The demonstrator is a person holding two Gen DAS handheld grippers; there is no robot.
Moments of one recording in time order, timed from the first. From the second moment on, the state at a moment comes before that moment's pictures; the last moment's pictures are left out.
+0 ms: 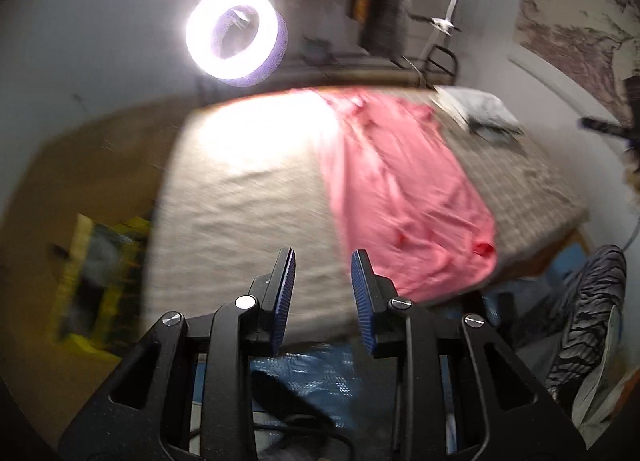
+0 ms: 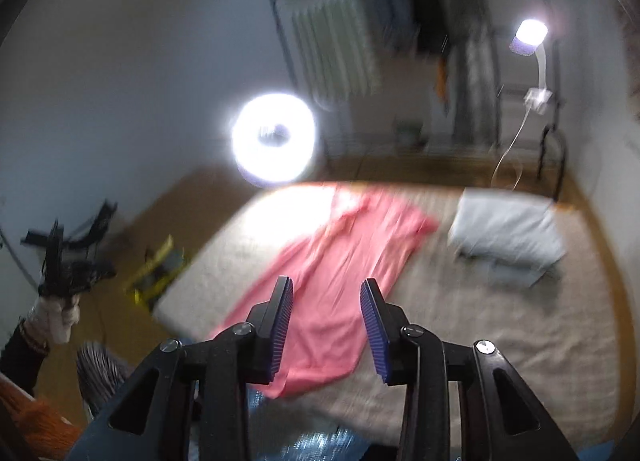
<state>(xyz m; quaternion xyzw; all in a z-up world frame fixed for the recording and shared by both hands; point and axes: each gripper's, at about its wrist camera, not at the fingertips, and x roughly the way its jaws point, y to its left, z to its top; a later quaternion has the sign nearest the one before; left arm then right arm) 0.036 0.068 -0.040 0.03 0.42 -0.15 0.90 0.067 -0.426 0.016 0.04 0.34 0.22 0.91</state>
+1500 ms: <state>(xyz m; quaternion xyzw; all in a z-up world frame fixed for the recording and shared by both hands) 0.088 -0.023 -0.196 0.08 0.49 -0.18 0.85 0.139 -0.293 -0.242 -0.11 0.57 0.29 0.77</state>
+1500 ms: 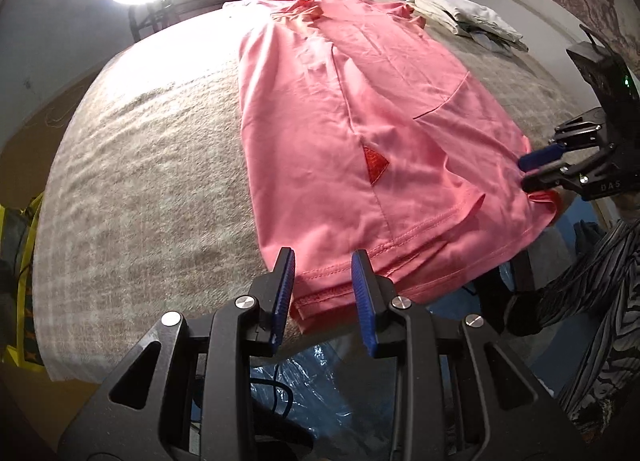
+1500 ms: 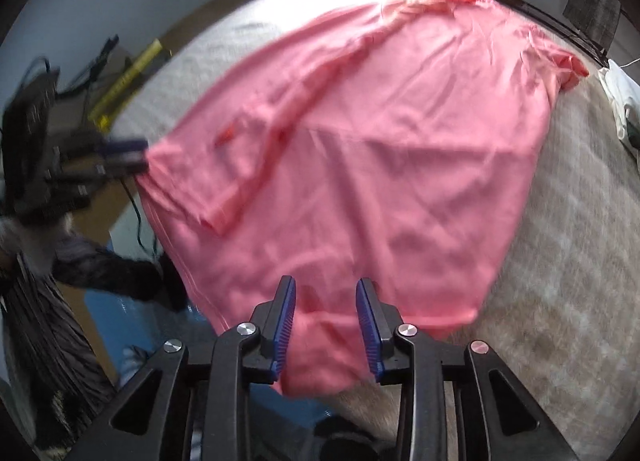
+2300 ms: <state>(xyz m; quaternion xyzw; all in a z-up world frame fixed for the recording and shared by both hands) 0.074 -0.028 -0.197 0.12 0.48 -0.20 0.85 0.164 -0.236 -0.251 0.04 0.60 0.32 0.73</state>
